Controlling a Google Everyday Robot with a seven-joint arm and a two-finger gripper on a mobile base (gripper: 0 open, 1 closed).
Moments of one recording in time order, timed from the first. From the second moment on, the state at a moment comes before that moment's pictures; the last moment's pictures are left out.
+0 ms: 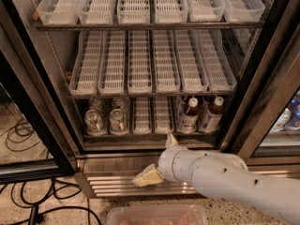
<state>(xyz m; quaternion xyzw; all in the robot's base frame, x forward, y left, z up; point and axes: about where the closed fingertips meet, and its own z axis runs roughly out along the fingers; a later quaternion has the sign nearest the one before) 0.478 -0.019 0.650 -0.43 0.80 0.11 0.41</state>
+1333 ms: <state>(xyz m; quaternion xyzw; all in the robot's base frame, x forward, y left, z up) 0.541 0.064 0.626 -0.37 0.74 0.15 0.54</state>
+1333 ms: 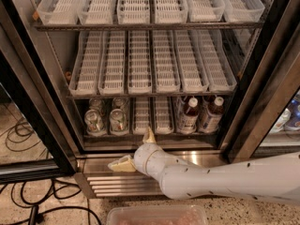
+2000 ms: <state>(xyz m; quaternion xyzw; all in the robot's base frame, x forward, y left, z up) 0.556 0.083 0.609 -0.35 0.74 0.14 0.57</state>
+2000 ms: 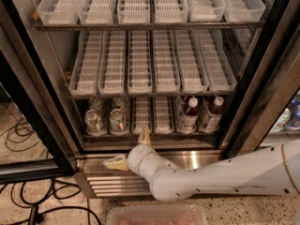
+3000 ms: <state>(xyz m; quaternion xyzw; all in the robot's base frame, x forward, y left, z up) 0.595 0.113 0.591 -0.28 0.72 0.13 0.62</state>
